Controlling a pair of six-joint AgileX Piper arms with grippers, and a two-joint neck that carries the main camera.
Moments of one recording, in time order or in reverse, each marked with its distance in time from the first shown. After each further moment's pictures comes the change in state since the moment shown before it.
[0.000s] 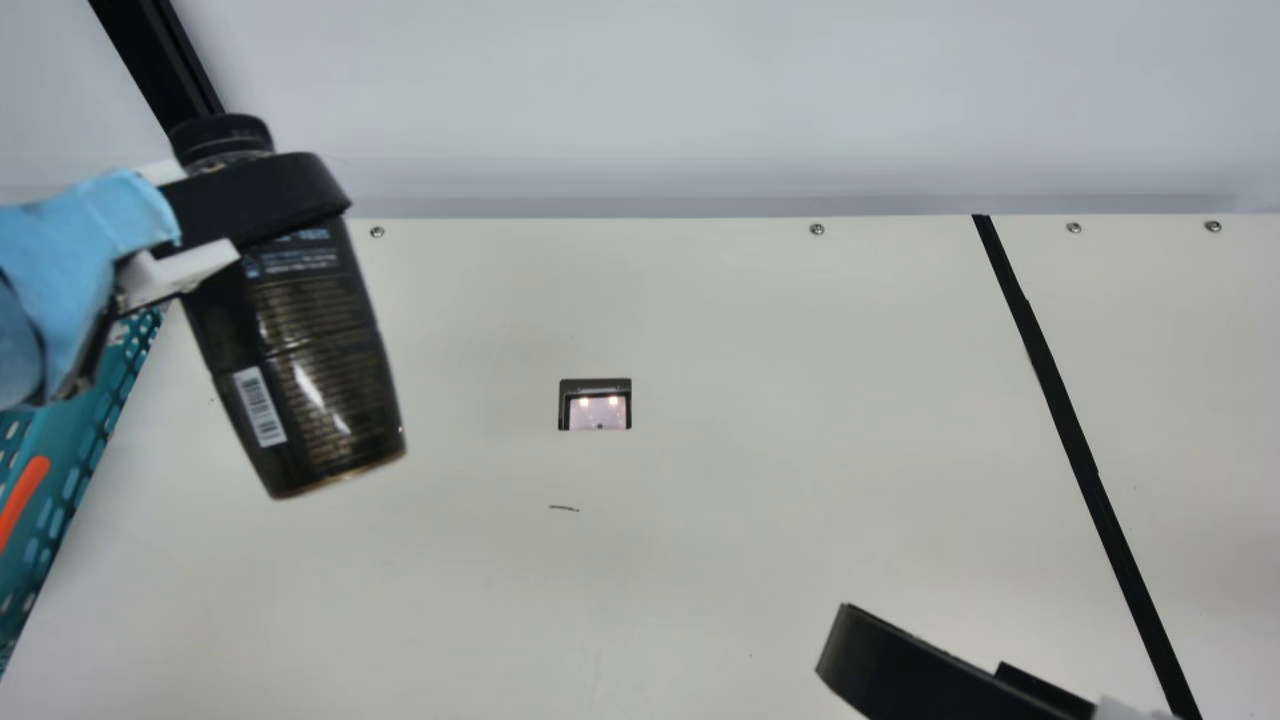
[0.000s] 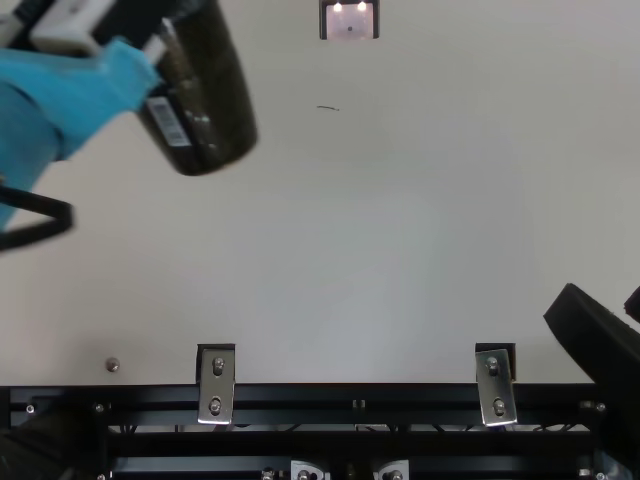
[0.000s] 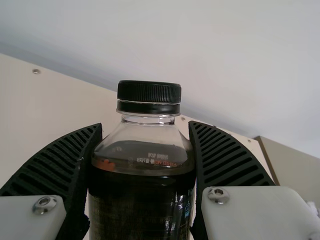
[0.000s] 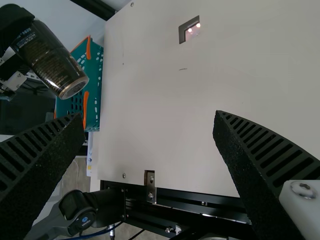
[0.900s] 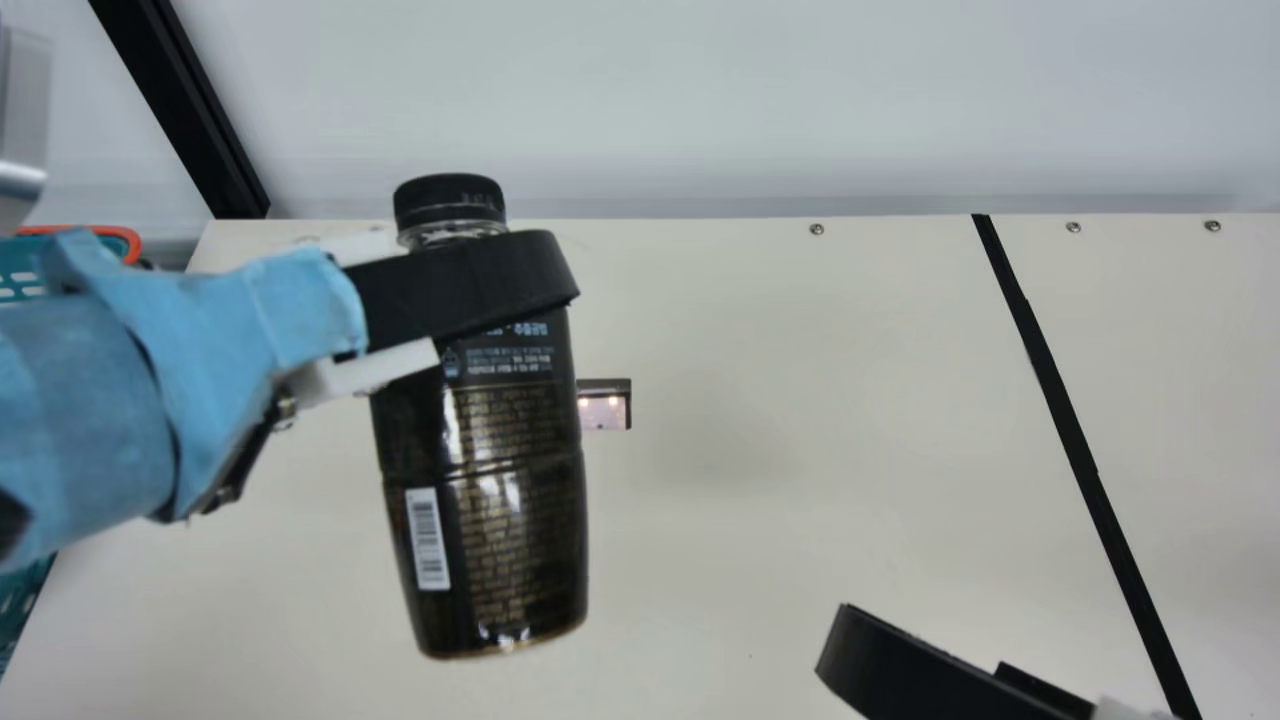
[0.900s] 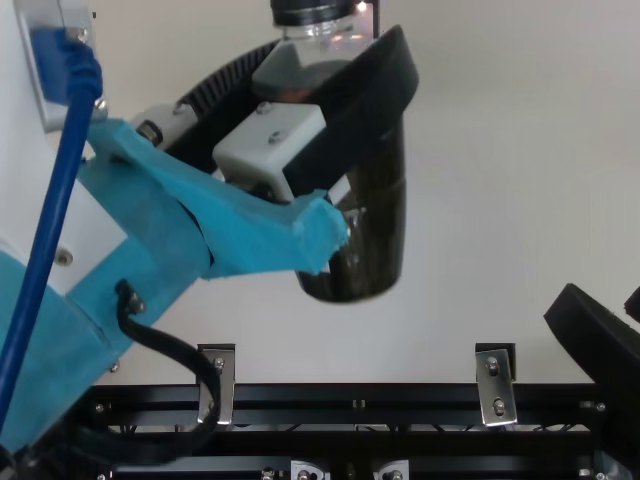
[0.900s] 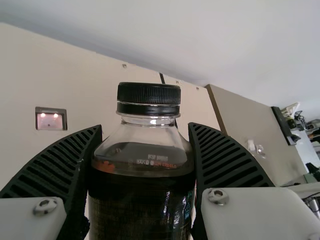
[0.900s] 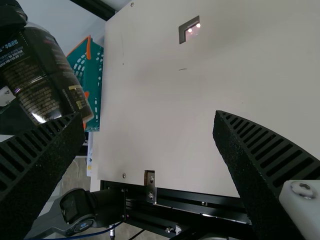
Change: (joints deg) left arm -18.0 1.1 -8.5 1.8 9.2 -10.9; right arm 0.0 0.0 0.0 0.0 0.0 0.0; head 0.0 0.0
